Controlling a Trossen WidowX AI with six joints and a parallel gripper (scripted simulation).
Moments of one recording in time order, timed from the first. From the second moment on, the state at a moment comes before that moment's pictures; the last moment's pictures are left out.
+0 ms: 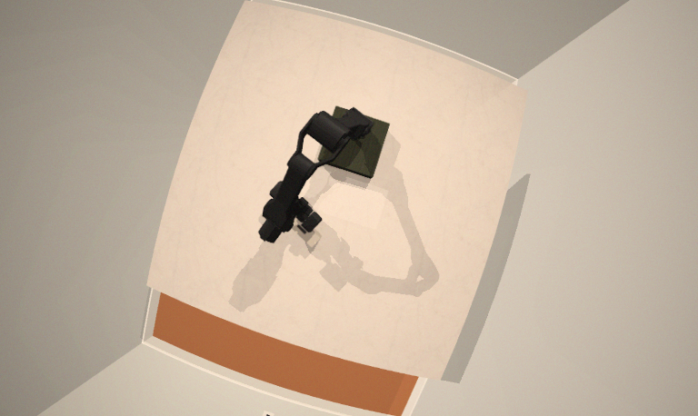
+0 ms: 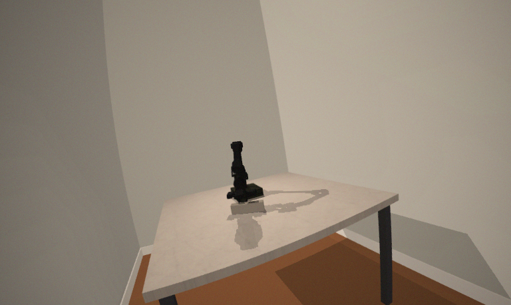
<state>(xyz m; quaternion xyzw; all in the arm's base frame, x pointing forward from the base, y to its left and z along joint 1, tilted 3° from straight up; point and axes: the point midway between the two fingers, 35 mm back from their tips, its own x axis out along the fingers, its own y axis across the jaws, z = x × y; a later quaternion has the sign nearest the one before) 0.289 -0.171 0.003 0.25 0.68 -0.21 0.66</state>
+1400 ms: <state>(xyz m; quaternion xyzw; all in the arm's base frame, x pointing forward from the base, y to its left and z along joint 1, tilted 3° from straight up) 0.295 -0.176 0.003 0.25 0.69 -0.21 0.65</state>
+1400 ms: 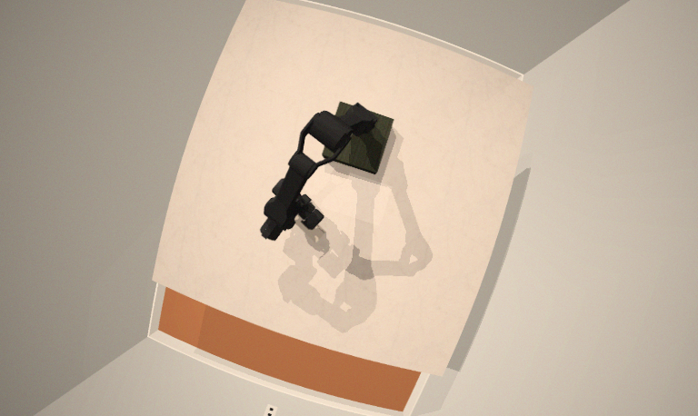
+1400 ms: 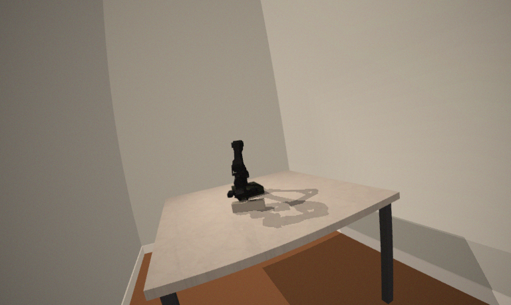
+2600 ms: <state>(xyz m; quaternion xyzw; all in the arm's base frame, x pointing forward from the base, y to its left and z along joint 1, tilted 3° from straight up) 0.295 -0.176 0.003 0.25 0.69 -0.21 0.65</state>
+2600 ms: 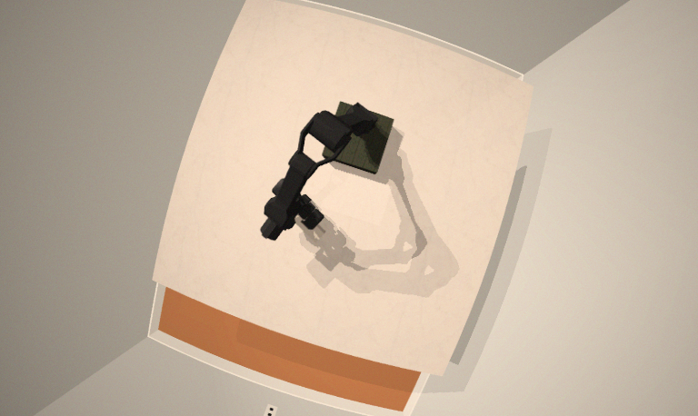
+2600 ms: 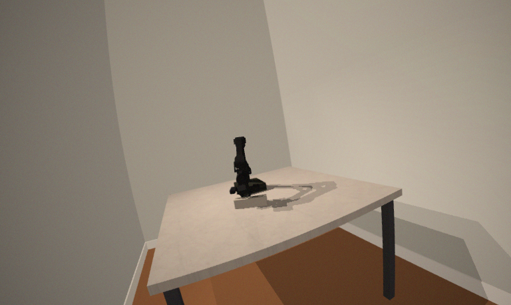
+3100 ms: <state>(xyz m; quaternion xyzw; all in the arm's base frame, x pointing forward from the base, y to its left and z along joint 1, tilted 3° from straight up) 0.295 -0.176 0.003 0.25 0.68 -0.21 0.65</state>
